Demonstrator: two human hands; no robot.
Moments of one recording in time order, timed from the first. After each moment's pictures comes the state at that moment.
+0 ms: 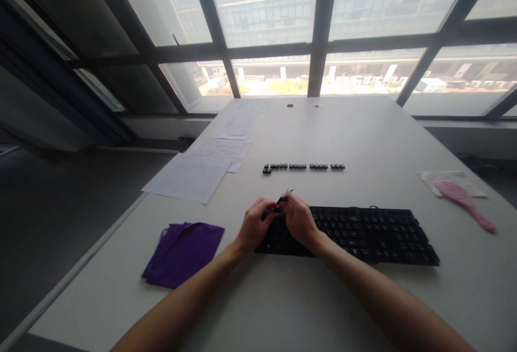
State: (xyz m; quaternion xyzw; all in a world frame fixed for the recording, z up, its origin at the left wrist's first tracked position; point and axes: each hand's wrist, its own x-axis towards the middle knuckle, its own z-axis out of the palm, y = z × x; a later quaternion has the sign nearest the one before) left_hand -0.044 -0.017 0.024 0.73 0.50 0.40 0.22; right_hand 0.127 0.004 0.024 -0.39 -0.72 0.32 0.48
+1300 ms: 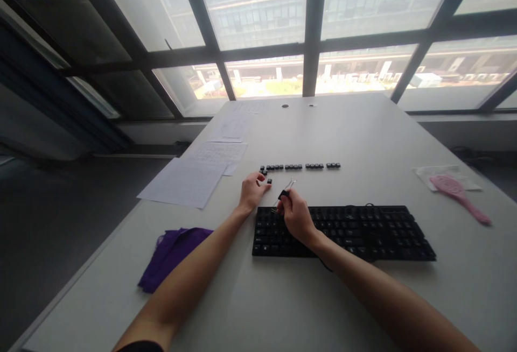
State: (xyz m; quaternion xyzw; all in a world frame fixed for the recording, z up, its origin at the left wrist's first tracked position) left_hand -0.057 0.094 0.004 0.66 0.65 0.35 0.14; right_hand 0.124 0.012 0.021 -0.45 -0.63 0.39 0.50
